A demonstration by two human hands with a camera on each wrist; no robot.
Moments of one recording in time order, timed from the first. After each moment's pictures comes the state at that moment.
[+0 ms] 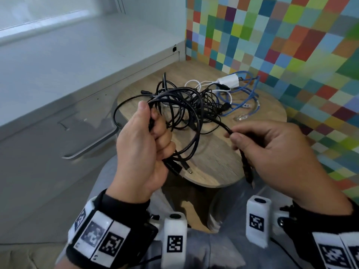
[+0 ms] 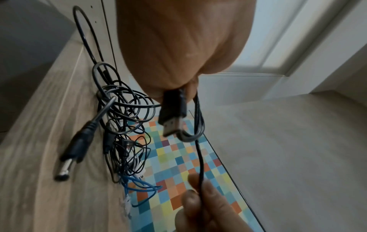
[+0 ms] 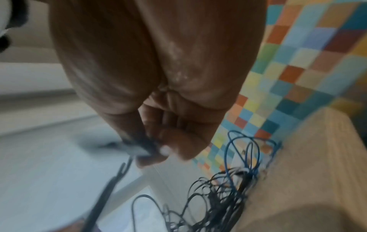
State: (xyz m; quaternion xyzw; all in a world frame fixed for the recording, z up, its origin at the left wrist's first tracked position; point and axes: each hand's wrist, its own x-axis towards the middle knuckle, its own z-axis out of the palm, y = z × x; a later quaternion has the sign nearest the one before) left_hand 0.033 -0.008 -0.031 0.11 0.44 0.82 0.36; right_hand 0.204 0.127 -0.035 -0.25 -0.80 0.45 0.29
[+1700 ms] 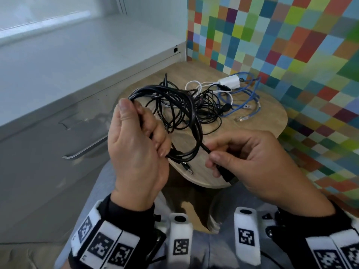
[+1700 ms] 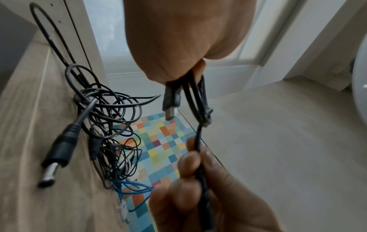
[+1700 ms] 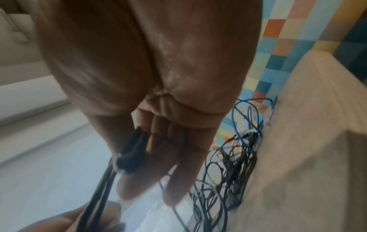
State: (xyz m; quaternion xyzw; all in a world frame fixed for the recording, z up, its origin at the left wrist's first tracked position) left_hand 0.043 -0.010 -0.023 0.15 0.40 0.88 0.21; right_hand 0.191 0.104 -0.032 -0.20 -0.74 0.61 0.19
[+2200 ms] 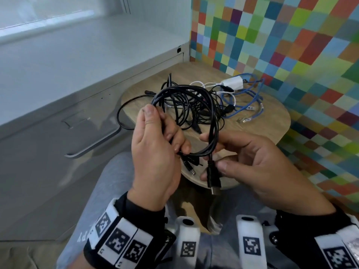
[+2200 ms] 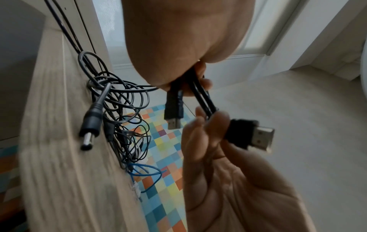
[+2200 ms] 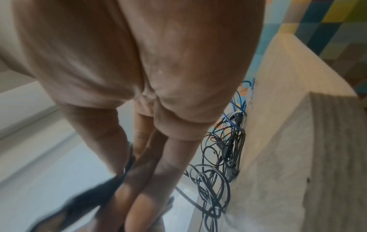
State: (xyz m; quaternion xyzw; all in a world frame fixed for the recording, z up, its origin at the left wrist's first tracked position) left_hand 0.053 0.004 -0.036 0.15 0.41 0.86 0.25; right_hand 0.192 0.106 -0.043 -0.11 -0.65 0.74 0.15
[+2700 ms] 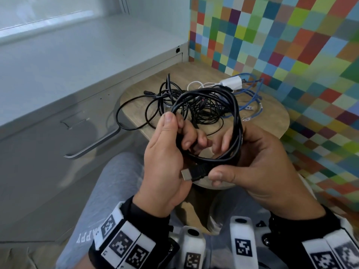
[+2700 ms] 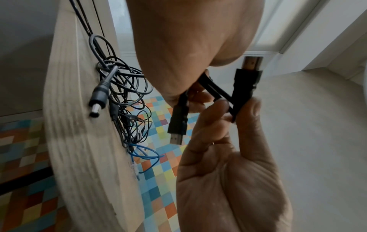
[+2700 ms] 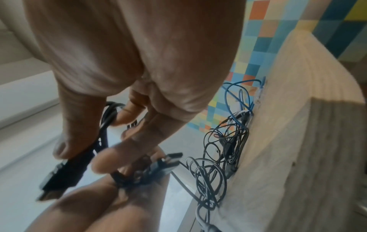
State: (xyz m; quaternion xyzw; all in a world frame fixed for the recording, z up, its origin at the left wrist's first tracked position) left_hand 0.066 0.004 -0.047 0.17 0.34 0.85 0.36; right_hand 0.187 0.098 -0.041 -0.07 -0.64 0.71 0.27
